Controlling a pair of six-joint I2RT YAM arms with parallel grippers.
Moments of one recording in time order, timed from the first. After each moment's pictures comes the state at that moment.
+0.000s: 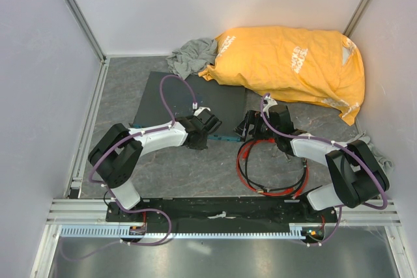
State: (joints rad) left arm -0.80 1.70 1.00 -0.49 -0.28 -0.60; right arm 0.40 1.44 0.57 0.28 -0.30 0.60
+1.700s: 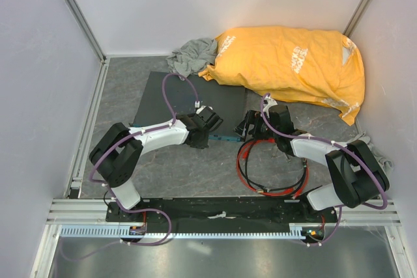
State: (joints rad) left arm -0.80 1.71 1.05 -0.52 -0.27 -0.57; right arm 0.40 1.44 0.56 0.28 -0.31 0.61
